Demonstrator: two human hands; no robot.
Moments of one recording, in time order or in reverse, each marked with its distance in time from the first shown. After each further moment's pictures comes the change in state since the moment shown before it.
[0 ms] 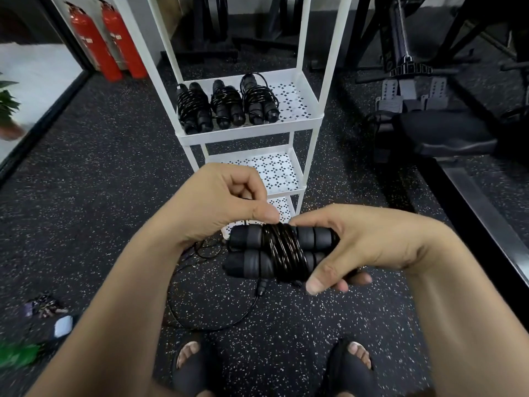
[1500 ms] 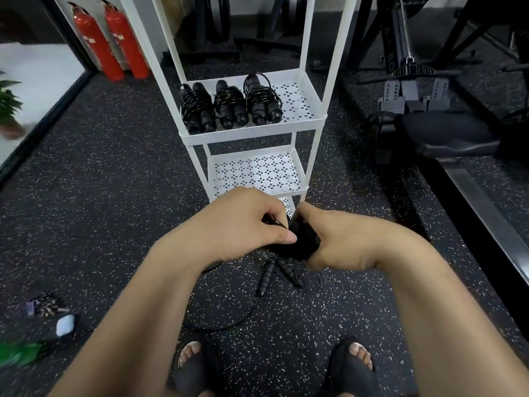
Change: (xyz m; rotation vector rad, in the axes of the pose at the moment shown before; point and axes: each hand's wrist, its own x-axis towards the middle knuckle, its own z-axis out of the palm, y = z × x) left_hand 0.004 -0.001 0.027 0.484 -0.146 -0.108; right_hand 0.035 0.011 0.005 -0.730 0.364 0.259
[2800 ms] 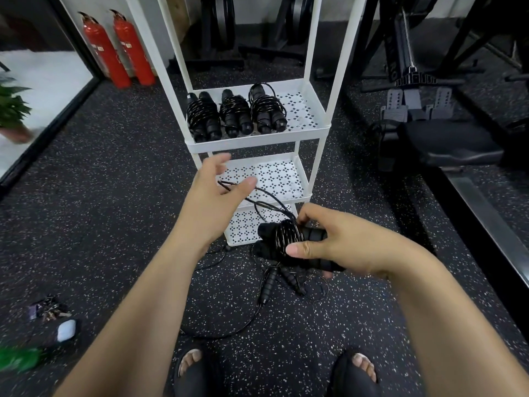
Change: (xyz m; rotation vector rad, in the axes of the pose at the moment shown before) left_hand 0.016 -0.048 -0.005 -0.440 0.580 -0.217; right_hand 0.005 0.015 0.006 0.485 0.076 -0.062
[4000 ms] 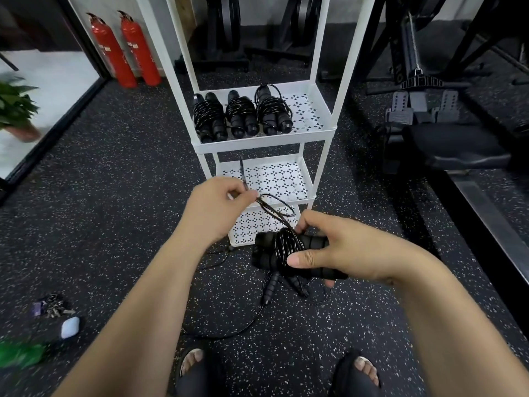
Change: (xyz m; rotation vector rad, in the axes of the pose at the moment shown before) left_hand 0.010 -0.009 -0.003 0.315 -0.048 0.086; right_hand -0.001 0.001 0.003 0.058 -0.131 -0.023
